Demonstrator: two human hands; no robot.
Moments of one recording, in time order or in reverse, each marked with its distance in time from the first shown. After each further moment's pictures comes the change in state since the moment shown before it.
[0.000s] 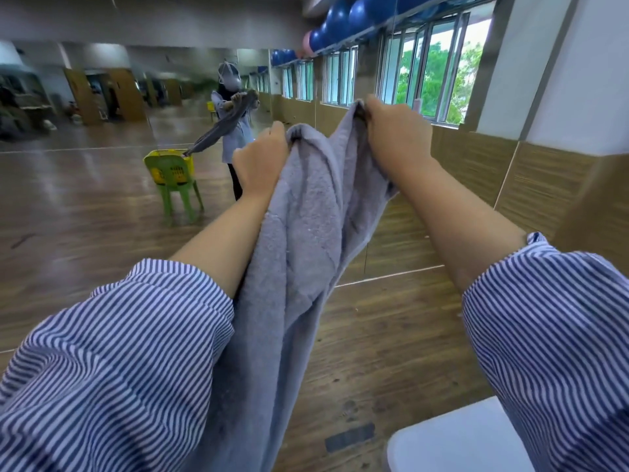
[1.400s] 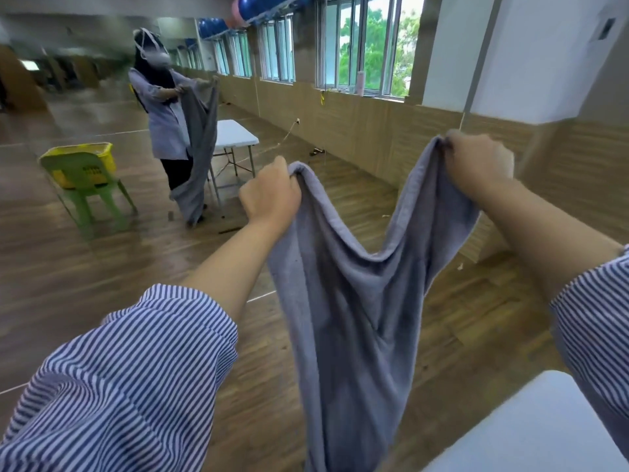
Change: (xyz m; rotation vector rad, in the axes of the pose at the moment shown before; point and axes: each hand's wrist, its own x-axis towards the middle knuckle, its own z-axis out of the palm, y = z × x) left_hand 0.027 0.097 0.188 -0.251 -0.325 0.023; right_hand 0.005 0.241 0.111 -0.207 -0.241 0.320
